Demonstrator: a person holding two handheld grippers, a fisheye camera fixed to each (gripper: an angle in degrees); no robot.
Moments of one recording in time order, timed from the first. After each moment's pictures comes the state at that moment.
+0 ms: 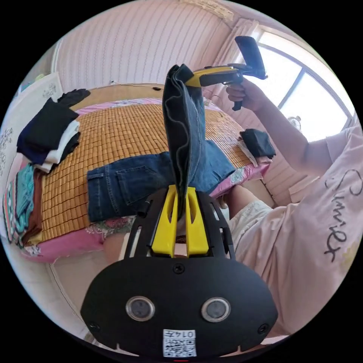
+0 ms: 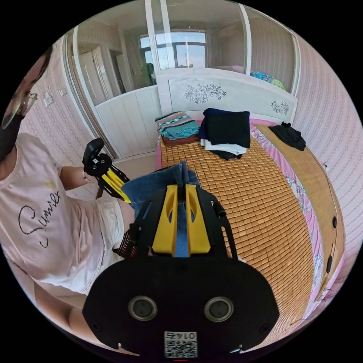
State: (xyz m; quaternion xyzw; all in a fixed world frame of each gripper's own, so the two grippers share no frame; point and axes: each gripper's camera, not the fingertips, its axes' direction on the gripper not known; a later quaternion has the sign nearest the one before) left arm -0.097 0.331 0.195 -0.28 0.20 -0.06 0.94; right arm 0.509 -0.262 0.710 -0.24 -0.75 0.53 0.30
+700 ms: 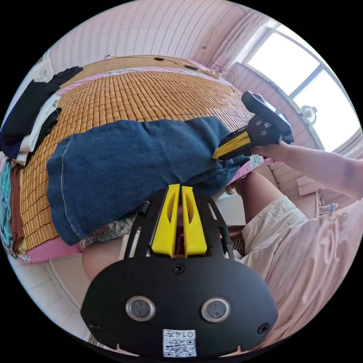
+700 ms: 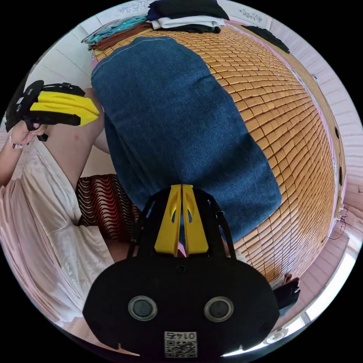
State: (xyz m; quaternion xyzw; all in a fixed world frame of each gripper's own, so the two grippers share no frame) left arm -0.017 0.387 0.305 -0.36 0.20 -0.05 0.91; right arm 0.356 -0.376 0.515 -0.49 -0.80 0.31 0.17
